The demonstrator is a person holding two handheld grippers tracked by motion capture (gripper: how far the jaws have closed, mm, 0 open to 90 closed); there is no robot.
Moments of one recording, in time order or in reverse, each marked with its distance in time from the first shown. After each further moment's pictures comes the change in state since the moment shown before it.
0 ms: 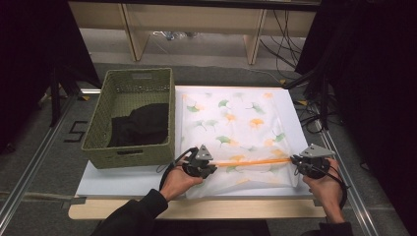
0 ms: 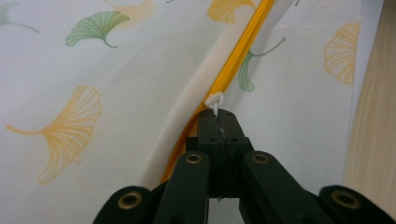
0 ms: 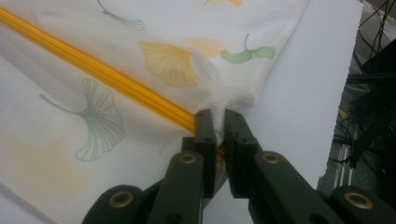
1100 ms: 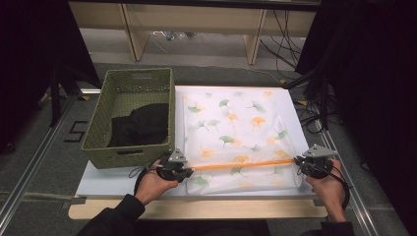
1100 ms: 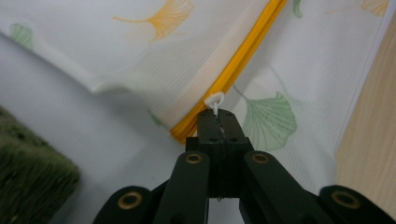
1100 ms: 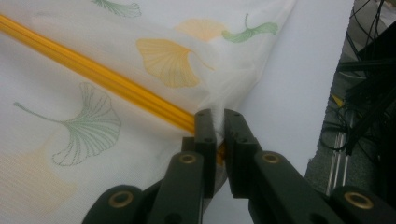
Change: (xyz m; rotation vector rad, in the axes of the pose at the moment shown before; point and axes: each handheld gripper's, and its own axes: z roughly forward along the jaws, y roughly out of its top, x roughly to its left) left arm 0.024 -0.048 -0.047 0.042 0.044 -0.105; right arm -0.010 -0.009 0.002 0.044 -0.028 0.005
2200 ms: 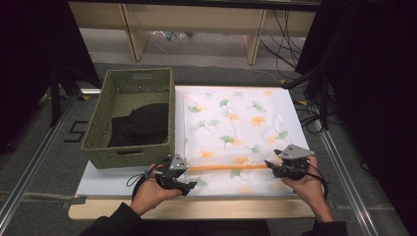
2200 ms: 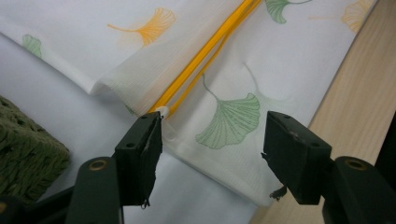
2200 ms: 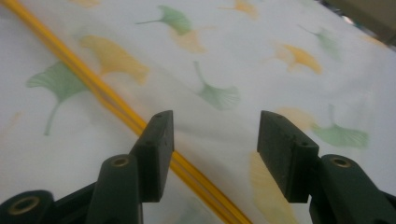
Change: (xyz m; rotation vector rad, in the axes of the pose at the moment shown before) left arm -0.031 0.002 -0.017 0.006 0.054 0.039; right arm 0.057 0.042 0.014 -0.156 0.167 -0.152
